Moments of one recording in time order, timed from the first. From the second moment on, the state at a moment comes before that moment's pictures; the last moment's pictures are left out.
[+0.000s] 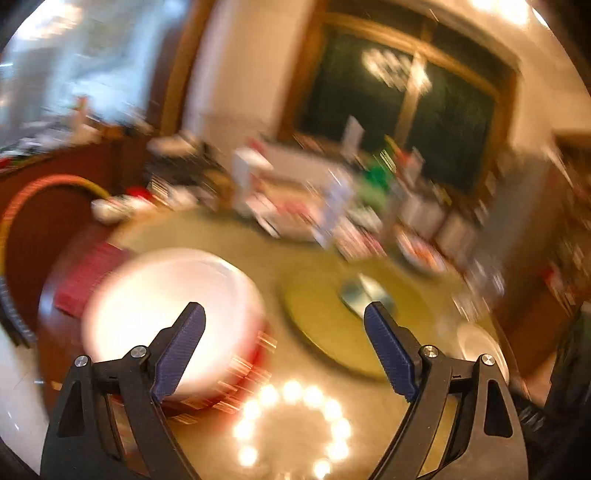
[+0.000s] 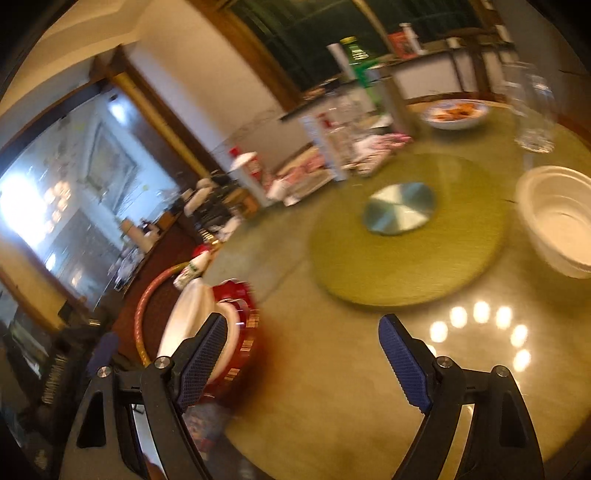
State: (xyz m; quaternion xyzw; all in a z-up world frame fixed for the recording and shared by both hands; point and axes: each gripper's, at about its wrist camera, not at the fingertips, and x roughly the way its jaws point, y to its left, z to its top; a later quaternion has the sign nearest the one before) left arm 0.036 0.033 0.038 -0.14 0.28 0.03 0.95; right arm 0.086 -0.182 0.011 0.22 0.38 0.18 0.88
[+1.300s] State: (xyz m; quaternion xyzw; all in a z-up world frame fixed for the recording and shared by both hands) left arm 0.154 -0.150 -0.018 -0.04 0.42 -0.08 0.90; right arm 0.147 -0.341 -0.043 0.32 0.38 -0.02 0.87
